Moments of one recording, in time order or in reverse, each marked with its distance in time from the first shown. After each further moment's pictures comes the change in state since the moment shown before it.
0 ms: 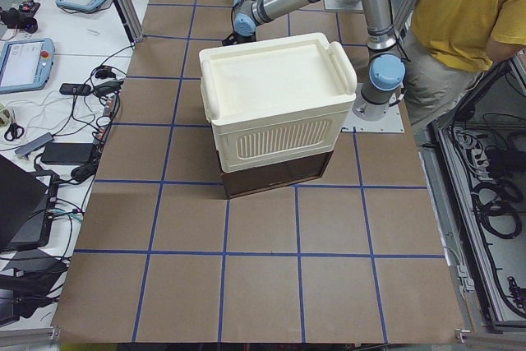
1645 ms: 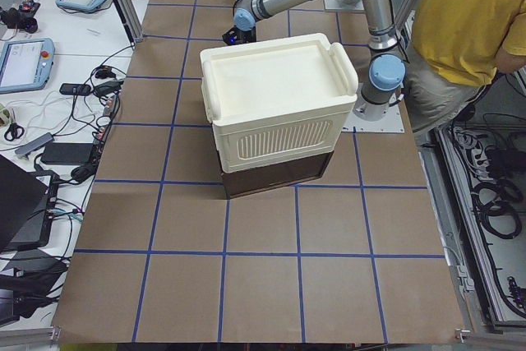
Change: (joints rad) left arm -0.052 -0.021 0.029 0.008 -0.001 0.001; right arm 0.000 0.000 0.000 0.000 -0.001 0.000
